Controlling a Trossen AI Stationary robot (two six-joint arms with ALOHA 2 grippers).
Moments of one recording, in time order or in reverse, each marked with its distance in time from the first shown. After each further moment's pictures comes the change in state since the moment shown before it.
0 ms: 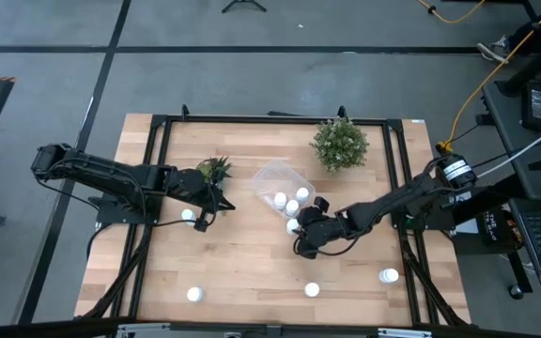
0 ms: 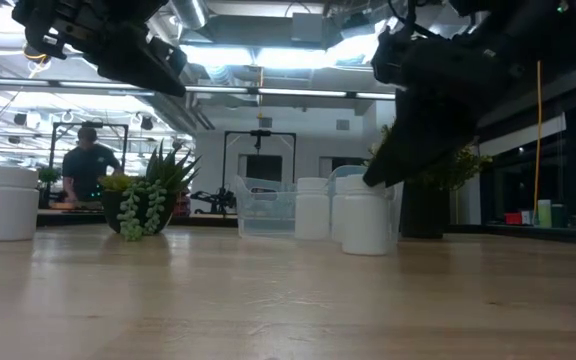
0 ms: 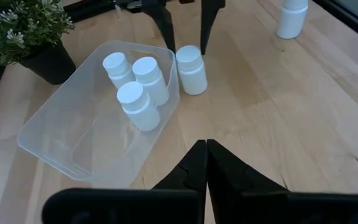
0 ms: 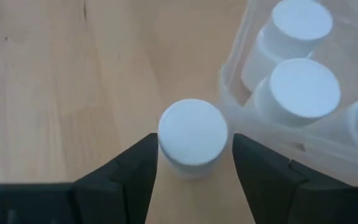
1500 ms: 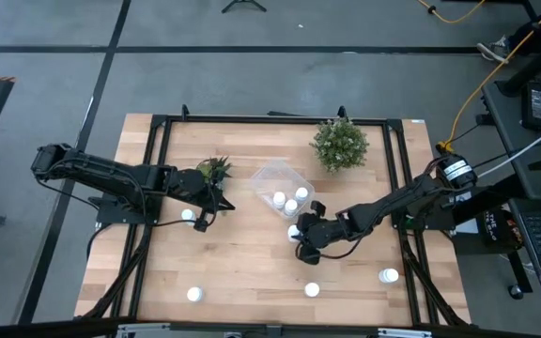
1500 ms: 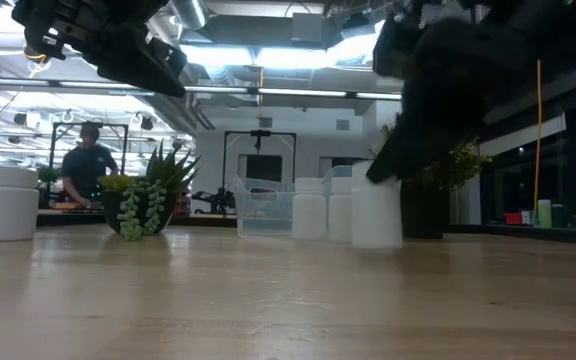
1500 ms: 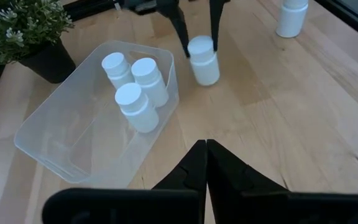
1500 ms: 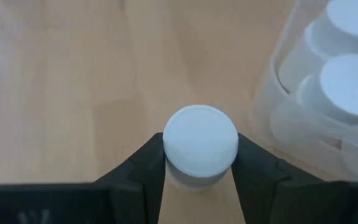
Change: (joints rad) left arm 0.000 0.000 0.000 -0.004 0.000 0.000; right arm 0.017 -0.003 -0.001 0.043 -0.089 -0.062
